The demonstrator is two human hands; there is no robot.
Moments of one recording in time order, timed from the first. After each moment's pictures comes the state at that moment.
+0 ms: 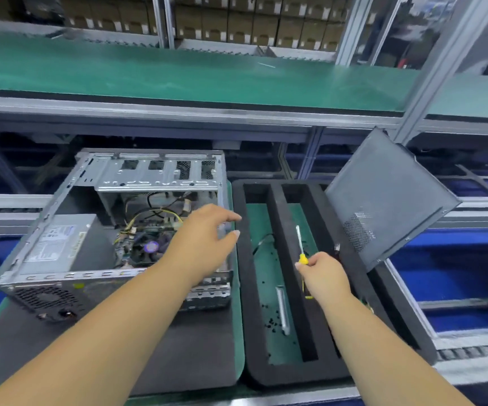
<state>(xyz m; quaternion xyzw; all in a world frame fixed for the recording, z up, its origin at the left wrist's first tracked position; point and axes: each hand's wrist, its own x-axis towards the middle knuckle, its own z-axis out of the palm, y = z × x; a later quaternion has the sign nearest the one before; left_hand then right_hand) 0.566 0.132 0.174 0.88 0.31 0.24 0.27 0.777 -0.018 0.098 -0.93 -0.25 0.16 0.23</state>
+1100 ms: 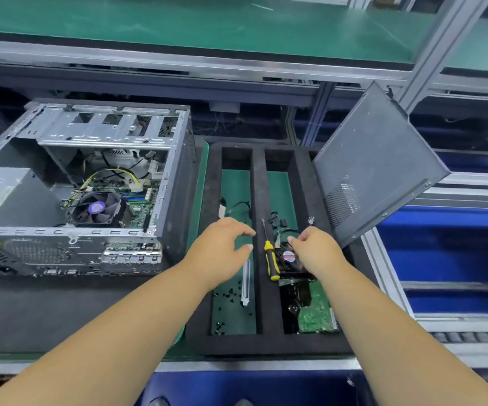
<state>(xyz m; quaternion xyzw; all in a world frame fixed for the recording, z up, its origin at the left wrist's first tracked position) 0.668 0.039 0.100 0.87 0.35 0.11 0.33 0.870 -0.054 0.081 -0.90 -0.33 0.24 0.16</state>
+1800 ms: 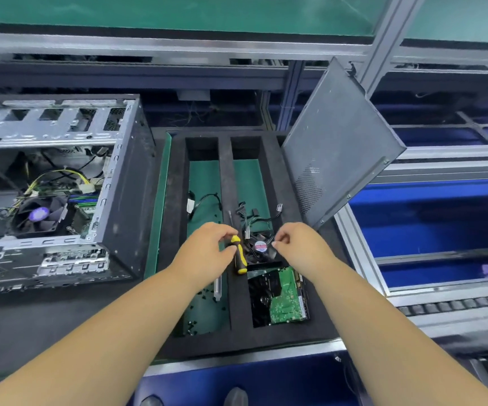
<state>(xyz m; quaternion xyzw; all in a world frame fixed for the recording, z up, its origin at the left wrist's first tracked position) 0.714 0.021 0.065 0.86 0.36 0.08 0.36 0.904 -0.094 0.067 -0.86 -0.42 0.22 0.17</state>
